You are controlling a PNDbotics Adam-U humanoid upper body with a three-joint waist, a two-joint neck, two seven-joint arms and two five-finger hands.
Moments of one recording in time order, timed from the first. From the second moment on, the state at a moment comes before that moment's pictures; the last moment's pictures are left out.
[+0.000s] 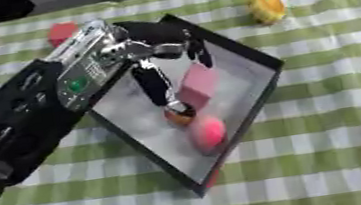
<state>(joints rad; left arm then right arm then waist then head) -1.18 0.32 -0.73 -1.21 -0.50 -0.22 -0.66 -0.19 -0.64 -0.20 -1.81 -0.26 -0.16 0.05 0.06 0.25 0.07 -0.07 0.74</state>
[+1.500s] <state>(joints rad) -1.01 0.72 -0.37 -1.26 -0.46 0.05 -0.48 -0.18 -0.64 -0.22 -1.81 -0.26 -0.17 0.02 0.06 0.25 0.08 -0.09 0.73</state>
